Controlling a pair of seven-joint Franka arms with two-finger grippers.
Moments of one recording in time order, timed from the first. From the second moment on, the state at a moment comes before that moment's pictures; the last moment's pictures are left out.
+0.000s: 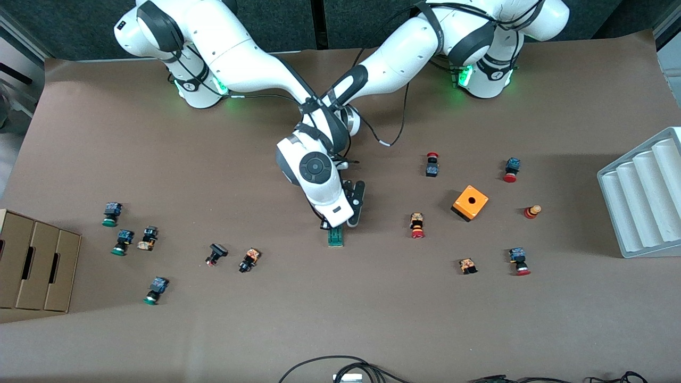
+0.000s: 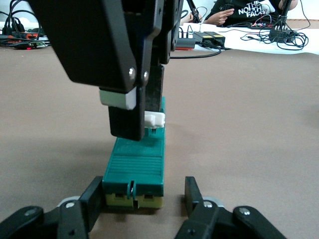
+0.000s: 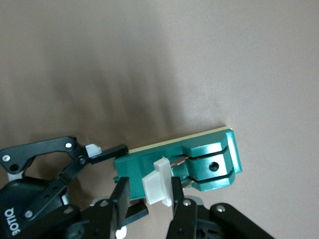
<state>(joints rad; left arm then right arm) -0.88 0.98 -0.27 -1.59 1.82 1.99 -2.48 0.86 0.75 -0.17 -1.49 0.20 2.25 -0.71</state>
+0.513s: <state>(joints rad) -0.88 0.98 -0.27 -1.59 1.82 1.99 -2.48 0.86 0.75 -0.17 -1.50 0.20 2.25 -0.71</state>
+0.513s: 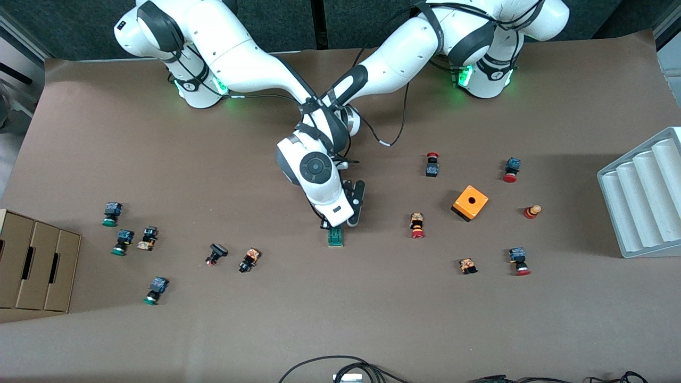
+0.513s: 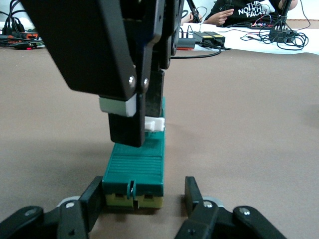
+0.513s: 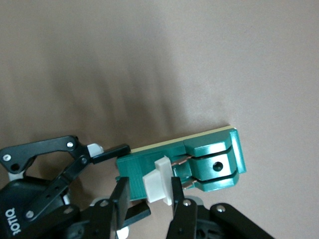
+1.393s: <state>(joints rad) -0.88 0.98 -0.27 -1.59 1.82 1.99 -2.48 0.85 0.62 -0.18 -1.49 0.20 2.12 -0.71</state>
